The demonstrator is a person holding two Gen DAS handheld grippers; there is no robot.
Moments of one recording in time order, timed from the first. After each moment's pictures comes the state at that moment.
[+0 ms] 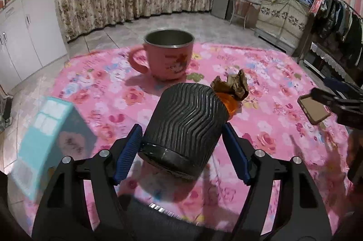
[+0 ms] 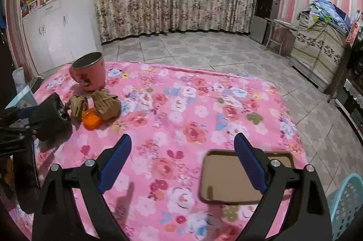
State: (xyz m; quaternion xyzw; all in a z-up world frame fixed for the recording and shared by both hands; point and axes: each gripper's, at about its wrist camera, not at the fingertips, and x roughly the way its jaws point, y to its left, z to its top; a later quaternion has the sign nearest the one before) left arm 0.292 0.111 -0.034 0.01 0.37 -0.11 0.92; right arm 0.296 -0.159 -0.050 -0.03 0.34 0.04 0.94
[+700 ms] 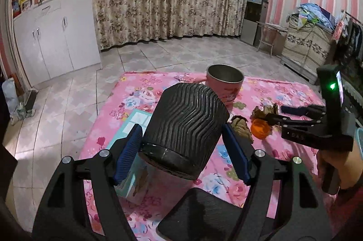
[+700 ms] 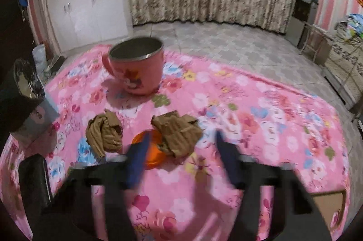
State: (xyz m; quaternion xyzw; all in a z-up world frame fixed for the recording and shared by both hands) left arm 0.268 0.176 0.002 -0.02 0.32 -0.02 0.95; right arm 0.370 -0.047 -0.082 -0.07 0.39 0.14 0.91
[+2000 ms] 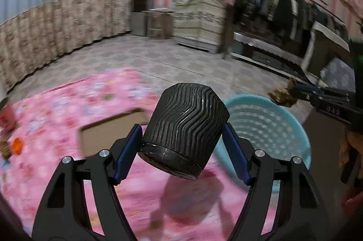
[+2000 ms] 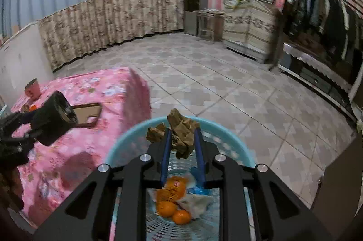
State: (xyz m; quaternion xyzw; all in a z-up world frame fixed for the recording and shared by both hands) left arm 0.152 -0.271 0.005 0.06 0.30 -0.33 0.89; right arm 0.080 -0.505 -0.003 0.05 0.32 -0.14 0.93
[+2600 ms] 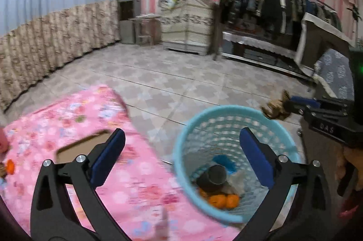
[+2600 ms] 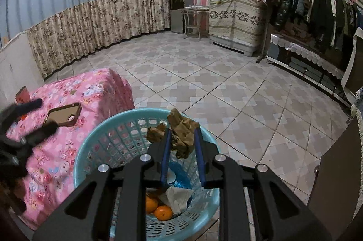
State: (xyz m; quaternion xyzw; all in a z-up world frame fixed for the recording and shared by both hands) left arm 0.141 -0.317 0.025 0.09 0.27 -0.33 0.90; right arm 0.074 -0.533 -0.017 0.07 0.32 -0.16 0.93
